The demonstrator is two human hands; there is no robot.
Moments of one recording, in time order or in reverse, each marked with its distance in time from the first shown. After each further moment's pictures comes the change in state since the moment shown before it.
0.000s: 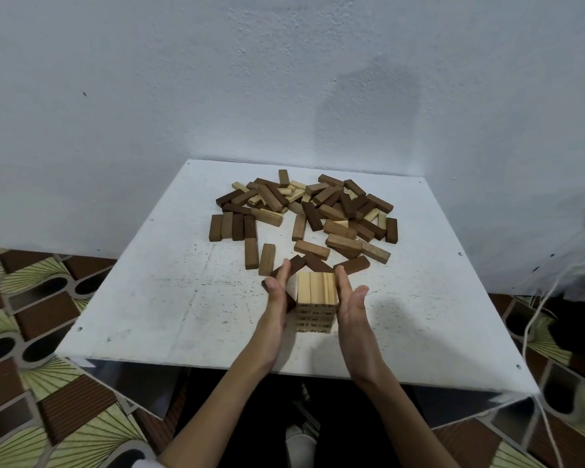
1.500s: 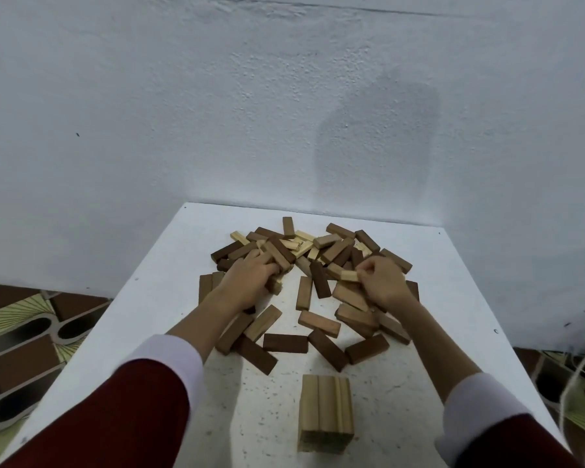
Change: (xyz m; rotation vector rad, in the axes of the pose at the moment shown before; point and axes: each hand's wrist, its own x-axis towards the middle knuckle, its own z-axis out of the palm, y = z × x) left_hand 0.209 0.049 -0.097 1.606 -0.081 0.393; right_hand 0.205 -0.066 -0.069 -0.866 0.284 -0.065
